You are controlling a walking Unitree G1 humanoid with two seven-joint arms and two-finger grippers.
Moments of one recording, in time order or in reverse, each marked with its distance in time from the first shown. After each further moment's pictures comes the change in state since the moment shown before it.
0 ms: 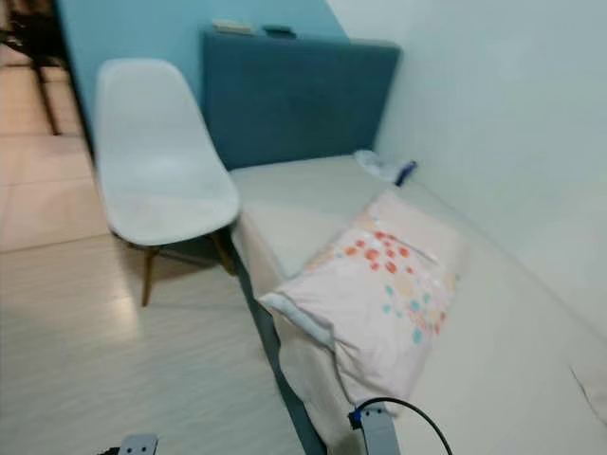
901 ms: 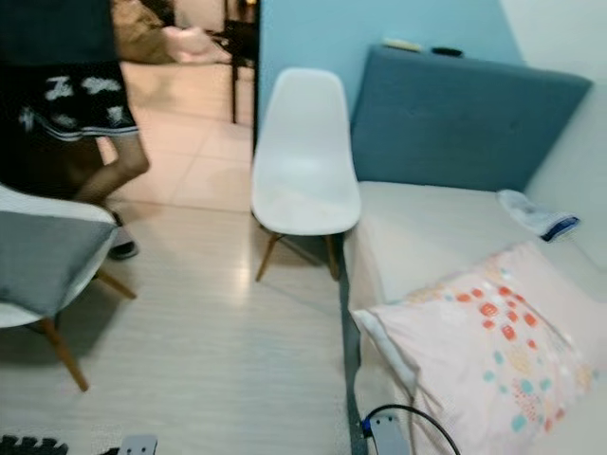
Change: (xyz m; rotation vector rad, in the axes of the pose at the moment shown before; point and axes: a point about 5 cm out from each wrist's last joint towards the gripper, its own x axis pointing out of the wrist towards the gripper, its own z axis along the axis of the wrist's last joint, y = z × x) left arm 0.001 -0.005 0.006 0.000 -0.011 -0.012; right arm -0.002 -0.012 -0.008 -0.018 0.032 -0.045
